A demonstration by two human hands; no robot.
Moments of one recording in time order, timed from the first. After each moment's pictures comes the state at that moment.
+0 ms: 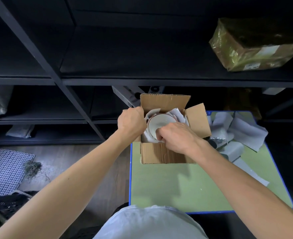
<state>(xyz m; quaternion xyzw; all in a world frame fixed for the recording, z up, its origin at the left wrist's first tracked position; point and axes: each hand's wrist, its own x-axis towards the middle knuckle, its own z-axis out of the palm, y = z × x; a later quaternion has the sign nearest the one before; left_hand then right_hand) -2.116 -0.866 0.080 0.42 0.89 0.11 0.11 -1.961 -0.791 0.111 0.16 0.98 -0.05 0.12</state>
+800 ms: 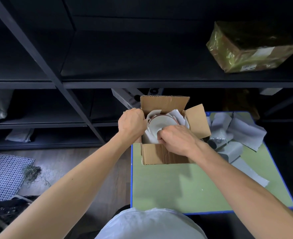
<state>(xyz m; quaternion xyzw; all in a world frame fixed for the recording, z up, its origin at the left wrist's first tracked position) -2.117 -0.868 0.079 0.43 0.89 0.11 0.09 -1.954 -0.790 0.098 0.15 0.98 -0.07 0.10</state>
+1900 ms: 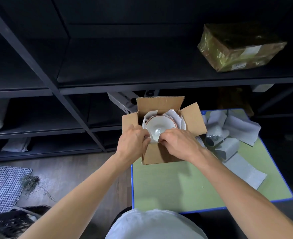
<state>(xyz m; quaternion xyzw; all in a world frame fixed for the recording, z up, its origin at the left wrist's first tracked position) -2.085 -0.917 0.064 0.54 0.81 0.19 0.10 -1.931 -0.800 0.084 0.22 0.97 -0.08 0.03</state>
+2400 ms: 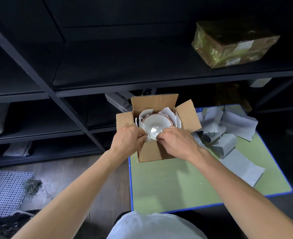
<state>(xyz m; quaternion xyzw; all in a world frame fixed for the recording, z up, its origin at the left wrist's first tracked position) -2.089 -0.913 0.077 0.56 0.80 0.15 0.16 -1.918 -0.801 0.082 0.23 0.97 -0.10 0.00</state>
